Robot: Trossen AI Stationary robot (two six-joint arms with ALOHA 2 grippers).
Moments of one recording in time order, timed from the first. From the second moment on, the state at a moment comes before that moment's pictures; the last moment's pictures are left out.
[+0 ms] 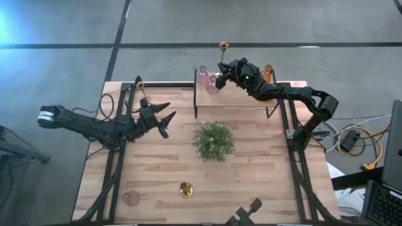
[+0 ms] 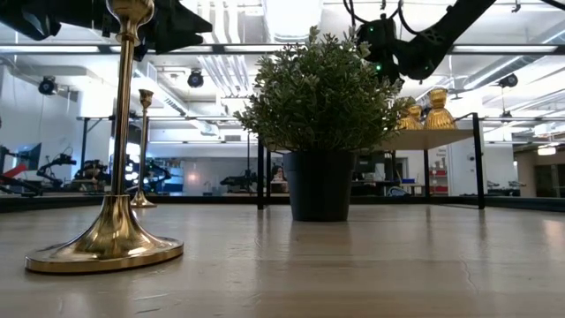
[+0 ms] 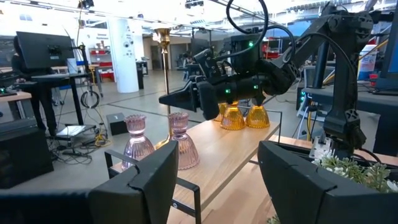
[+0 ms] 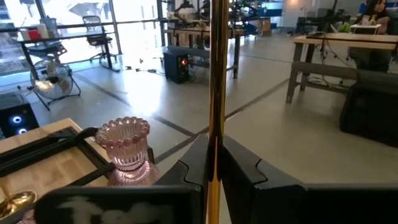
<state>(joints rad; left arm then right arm) -0.12 0.87 0.42 0.62 -0.72 0.10 -0.61 1.65 0.98 0.60 0.19 0.07</state>
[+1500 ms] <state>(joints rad) -0.12 0.87 0.42 0.60 -0.70 0.02 -0.57 1.29 0.99 0.08 0.08 0.01</state>
